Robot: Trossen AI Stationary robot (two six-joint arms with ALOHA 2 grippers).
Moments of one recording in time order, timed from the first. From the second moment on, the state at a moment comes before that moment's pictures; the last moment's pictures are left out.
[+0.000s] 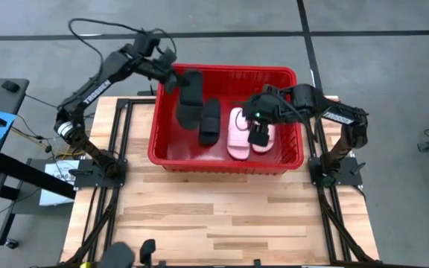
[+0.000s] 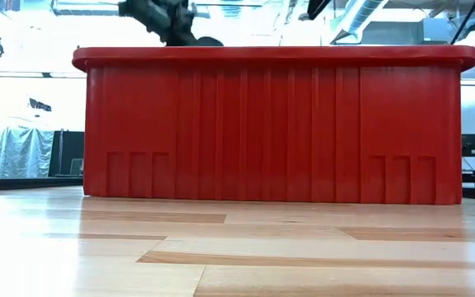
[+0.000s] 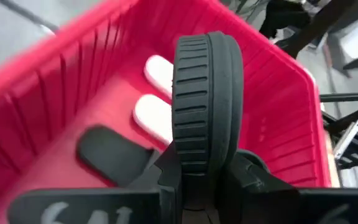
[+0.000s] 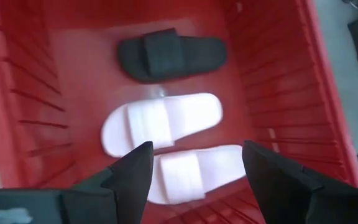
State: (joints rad) left arm 0.88 1.55 1.67 -0.82 0.68 0.06; right arm -0.05 1.70 2.13 -1.57 0.40 0.03
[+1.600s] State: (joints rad) left arm 0.87 1.55 1.28 -0.58 0.57 0.12; right arm -0.15 1.70 2.13 -1.57 0.39 -0.05
